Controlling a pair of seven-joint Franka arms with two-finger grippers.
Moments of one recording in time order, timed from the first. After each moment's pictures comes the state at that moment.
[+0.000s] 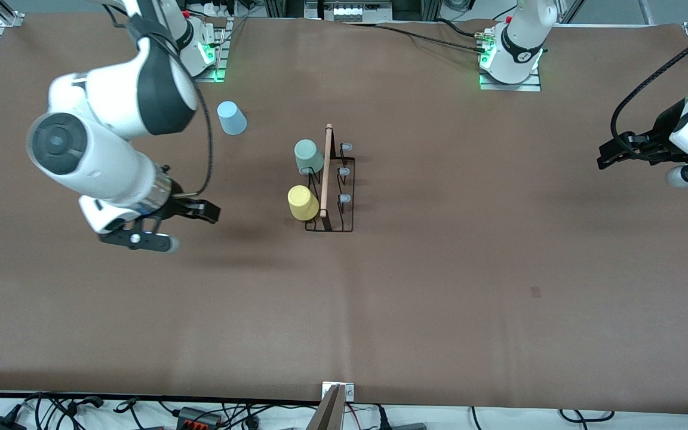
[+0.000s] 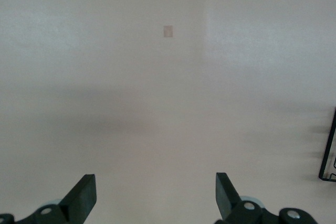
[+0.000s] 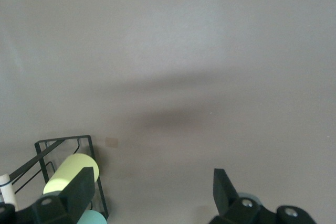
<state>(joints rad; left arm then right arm) 0.09 0.06 -0.12 -1.57 -0.01 1.57 -0.13 0.67 0.45 -0.48 -1.36 0.25 1.72 0.35</state>
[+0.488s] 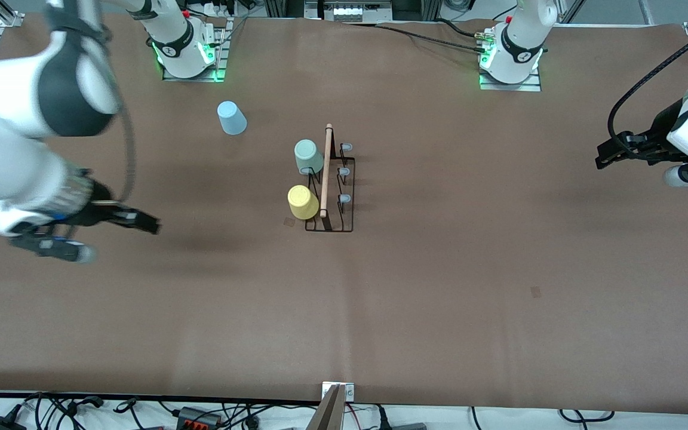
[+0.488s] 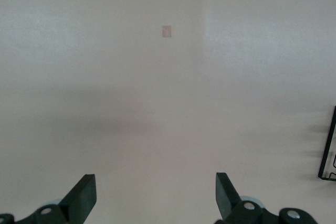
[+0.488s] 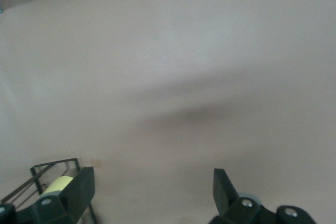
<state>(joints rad) 0.09 0.06 -0.12 -1.57 -0.01 1.57 -0.13 0.33 0.38 -0.29 -1.34 0.19 1.72 0.27</state>
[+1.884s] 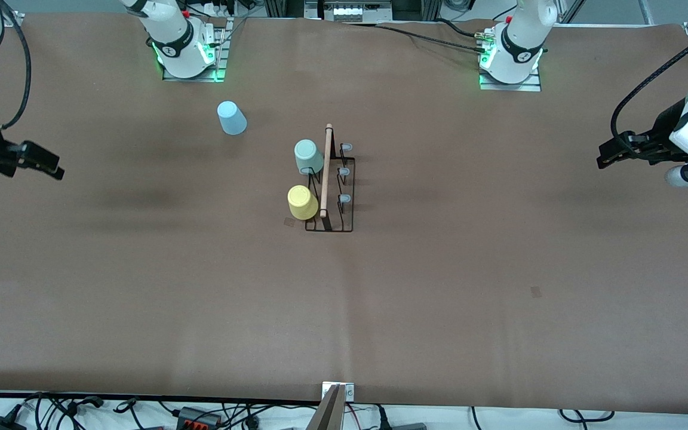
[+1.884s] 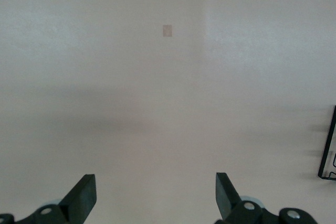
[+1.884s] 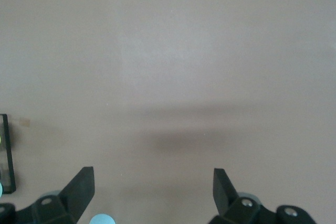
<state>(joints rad) 0.09 0.06 -0.12 -1.57 -0.01 1.57 -0.12 -0.01 0.00 -0.05 -1.73 0.01 1.76 -0.01</state>
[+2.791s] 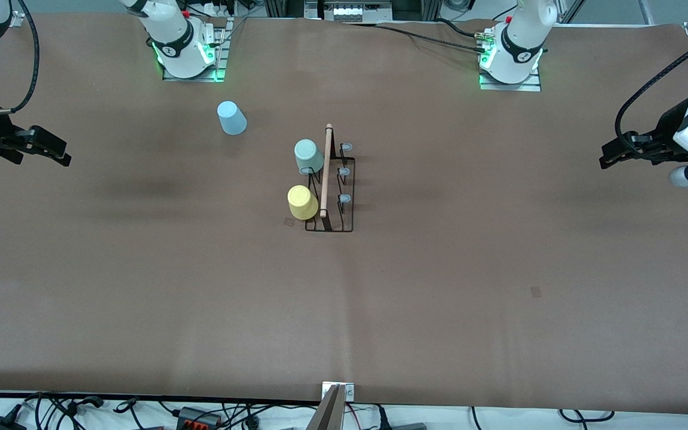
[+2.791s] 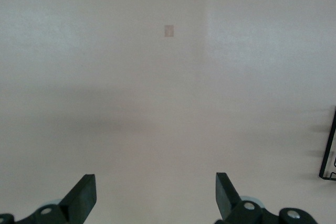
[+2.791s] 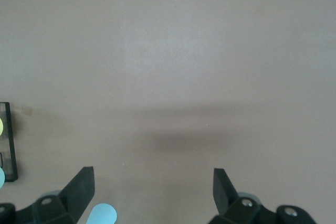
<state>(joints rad) 0.10 0.06 -0.12 -1.57 -0.01 1.57 -0.12 -0.01 -0.03 -0.04 -1.76 0.01 1.74 -0.01</state>
